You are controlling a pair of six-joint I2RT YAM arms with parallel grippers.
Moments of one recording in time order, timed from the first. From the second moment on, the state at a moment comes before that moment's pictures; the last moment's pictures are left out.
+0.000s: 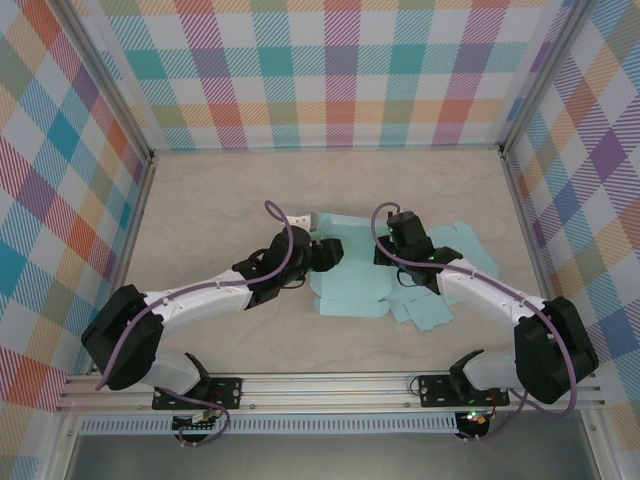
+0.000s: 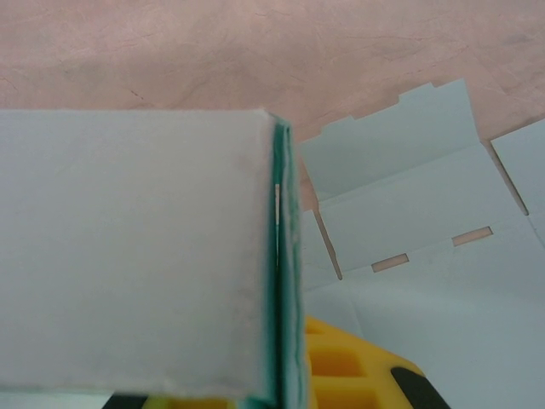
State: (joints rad) left arm -0.82 1.44 0.83 0.11 -0.10 -0.76; right arm 0.56 1.32 0.78 -0.24 0.12 0.52
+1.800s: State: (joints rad) left arm -0.60 1.26 0.87 -0.16 -0.10 -0.27; right arm 0.57 1.25 0.76 -0.24 0.10 0.51
